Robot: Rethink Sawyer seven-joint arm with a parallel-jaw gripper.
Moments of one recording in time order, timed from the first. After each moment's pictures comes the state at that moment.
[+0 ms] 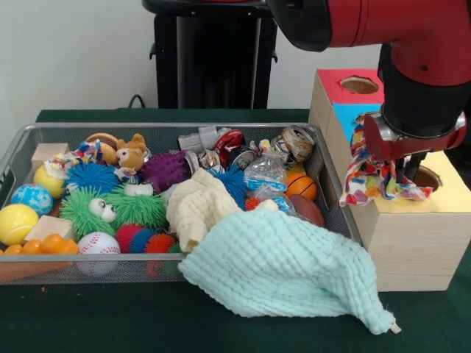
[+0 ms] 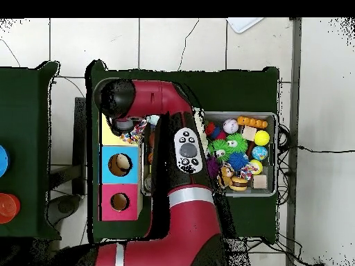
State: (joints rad) arm -0.07 -0.39 0.15 1.09 -0.01 1.08 1.61
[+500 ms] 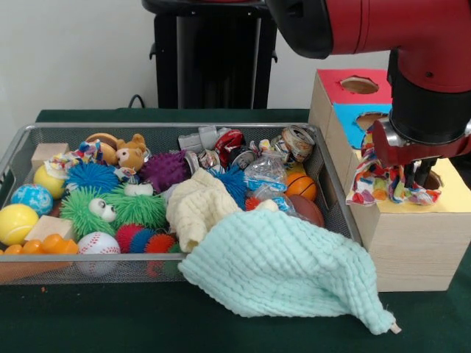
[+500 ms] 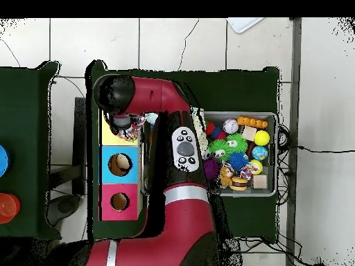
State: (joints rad) arm -0.04 -0.36 0.10 1.04 0.06 1.09 1.64
